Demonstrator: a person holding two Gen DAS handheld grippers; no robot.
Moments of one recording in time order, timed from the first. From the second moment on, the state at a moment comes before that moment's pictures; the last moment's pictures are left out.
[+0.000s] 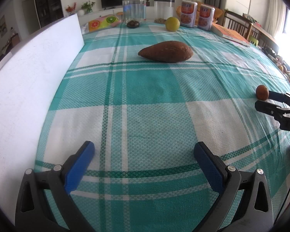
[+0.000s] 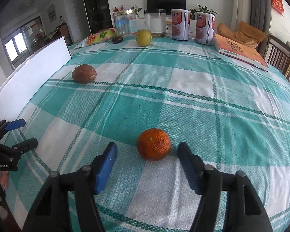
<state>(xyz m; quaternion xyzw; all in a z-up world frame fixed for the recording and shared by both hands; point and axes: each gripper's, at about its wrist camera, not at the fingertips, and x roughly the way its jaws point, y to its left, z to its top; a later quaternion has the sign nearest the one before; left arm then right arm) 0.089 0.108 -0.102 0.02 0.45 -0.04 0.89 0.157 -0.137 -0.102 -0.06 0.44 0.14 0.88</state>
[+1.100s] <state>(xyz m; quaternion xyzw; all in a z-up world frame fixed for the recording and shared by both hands) 0.264 0.040 -0.093 -0.03 0.51 -0.01 0.86 0.157 -0.131 -0.106 -0.08 0.45 0.13 0.88</state>
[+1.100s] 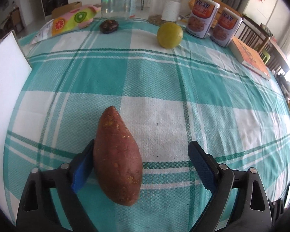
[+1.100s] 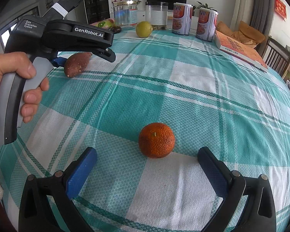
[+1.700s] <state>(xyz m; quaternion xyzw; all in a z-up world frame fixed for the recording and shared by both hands) 0.158 0.089 -0.079 -0.01 0.53 -0.09 0.84 0.157 -0.131 -0.106 -0.08 0.45 0.13 0.88</state>
